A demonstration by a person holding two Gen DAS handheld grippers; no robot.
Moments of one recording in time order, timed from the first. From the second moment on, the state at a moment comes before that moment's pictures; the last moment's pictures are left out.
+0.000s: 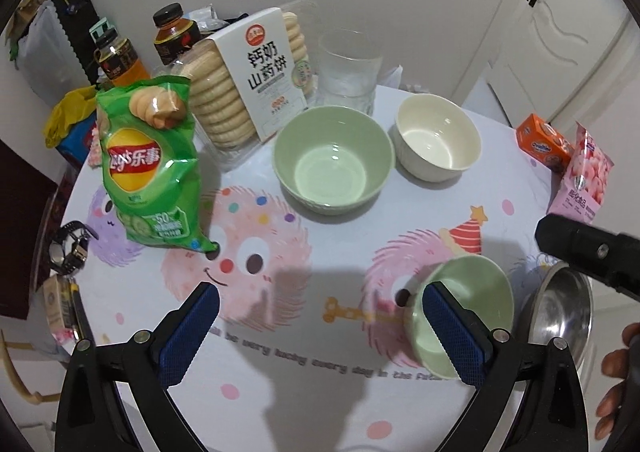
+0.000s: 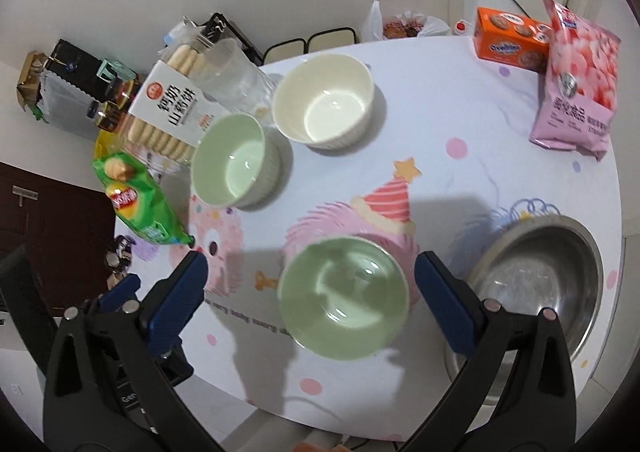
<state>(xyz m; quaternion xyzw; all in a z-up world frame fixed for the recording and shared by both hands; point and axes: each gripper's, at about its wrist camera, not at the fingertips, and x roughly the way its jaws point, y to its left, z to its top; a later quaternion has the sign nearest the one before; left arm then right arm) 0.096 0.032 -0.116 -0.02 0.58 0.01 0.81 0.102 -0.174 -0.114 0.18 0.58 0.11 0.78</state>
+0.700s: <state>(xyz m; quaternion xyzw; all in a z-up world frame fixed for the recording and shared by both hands) 0.199 0.057 -0.184 0.01 0.61 -0.08 0.79 0.201 -0.116 -0.192 0.29 0.66 0.08 0.69</state>
